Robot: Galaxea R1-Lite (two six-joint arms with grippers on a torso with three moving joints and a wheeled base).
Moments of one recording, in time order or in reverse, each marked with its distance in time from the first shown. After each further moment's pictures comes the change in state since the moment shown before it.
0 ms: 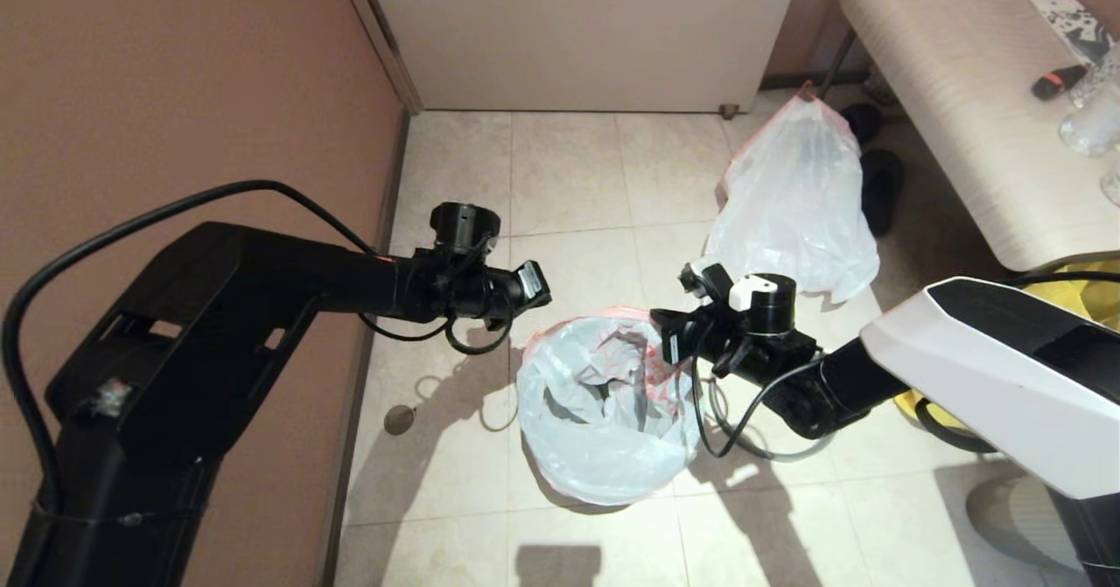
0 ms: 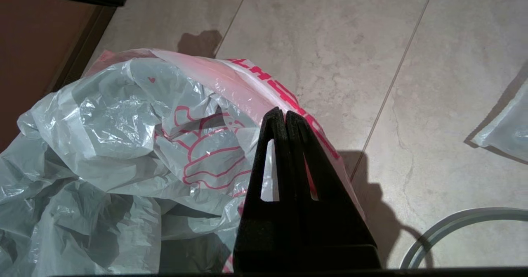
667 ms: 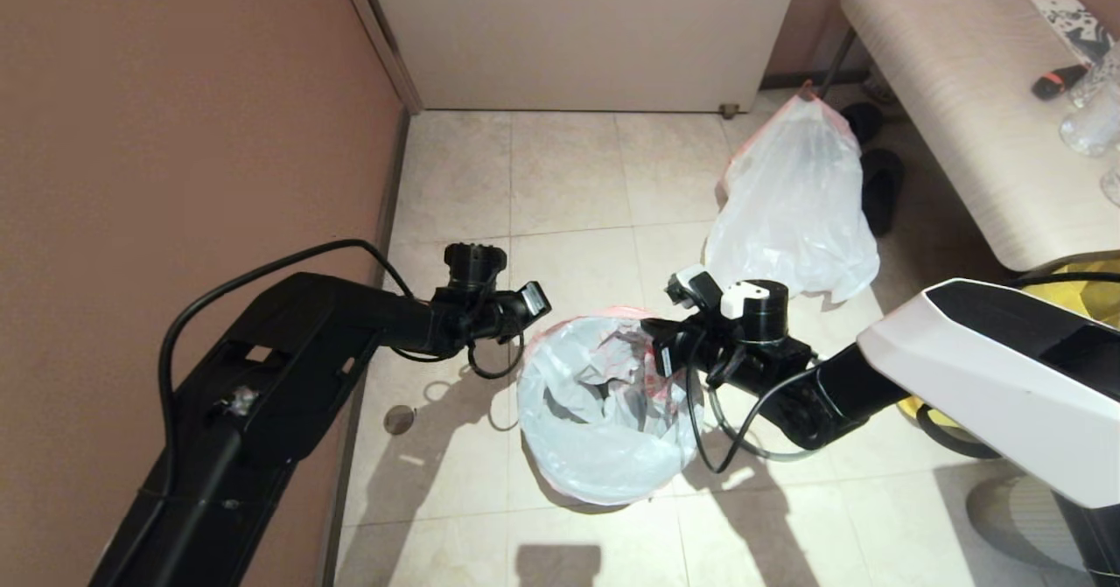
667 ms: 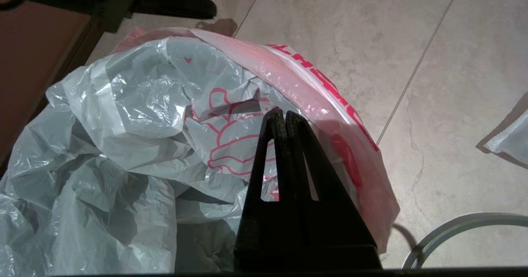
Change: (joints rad) left arm 0.035 0.219 -0.111 -0.196 0.009 -0.041; right arm 0.032 -0.020 0.039 0.003 -0.001 -0.058
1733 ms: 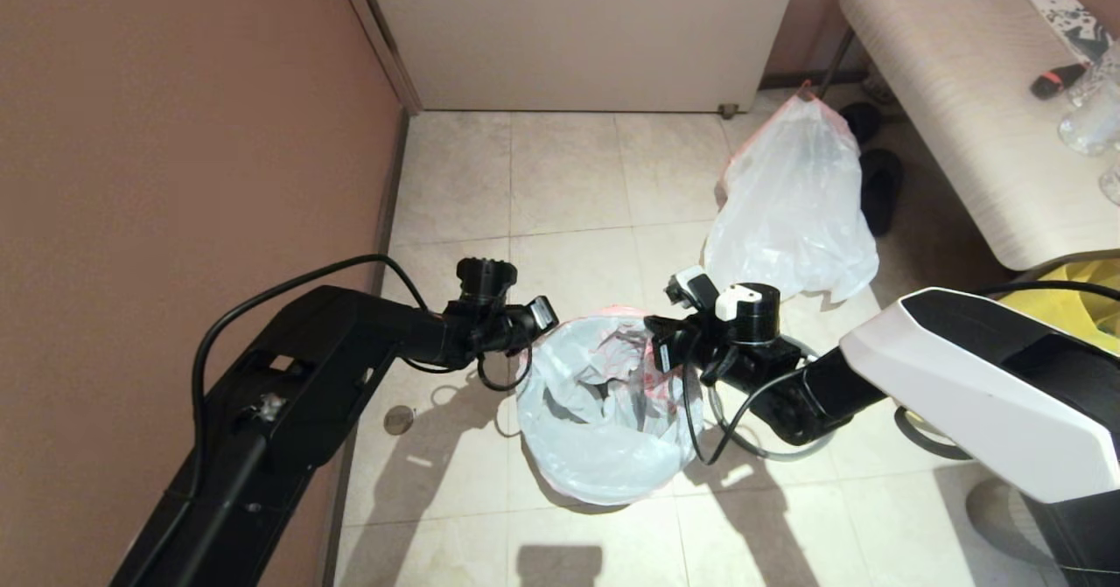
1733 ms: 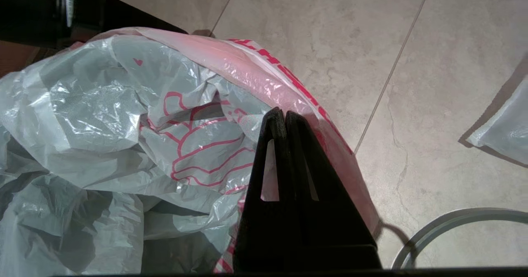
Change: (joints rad) left arm -0.005 0.048 -0.020 0.002 -0.001 -0.001; right arm -0.016 0.070 -0.080 -0.003 -0.045 0.004
